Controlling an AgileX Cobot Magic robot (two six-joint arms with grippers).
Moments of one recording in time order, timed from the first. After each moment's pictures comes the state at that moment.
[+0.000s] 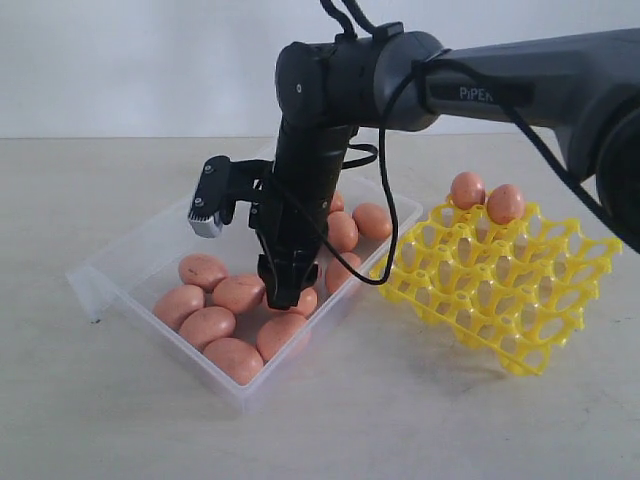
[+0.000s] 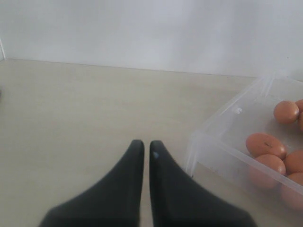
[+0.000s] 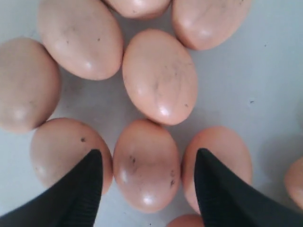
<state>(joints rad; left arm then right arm) 0.03 0.00 0.00 0.04 0.28 -0.08 0.54 2.23 -1.81 0.21 1.07 -0.99</state>
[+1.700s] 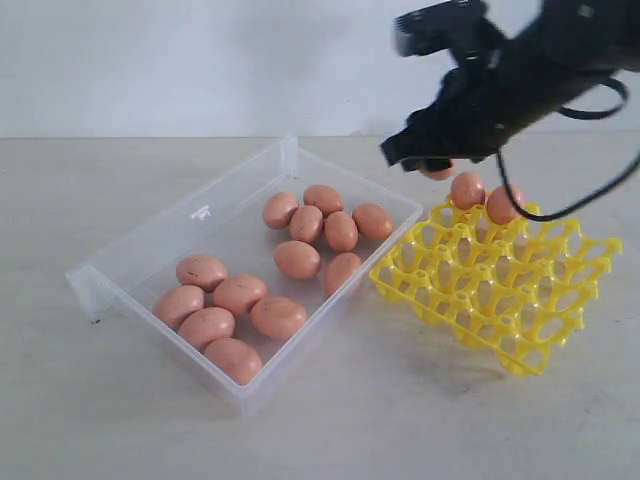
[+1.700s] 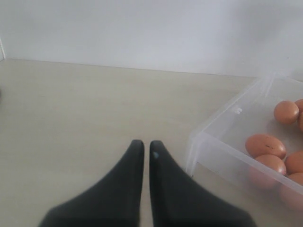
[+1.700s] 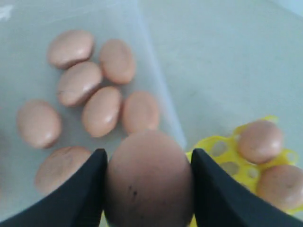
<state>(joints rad) 0.03 0.00 0.00 0.04 0.28 -0.08 0.23 1.68 -1.21 0.19 0.43 -0.29</state>
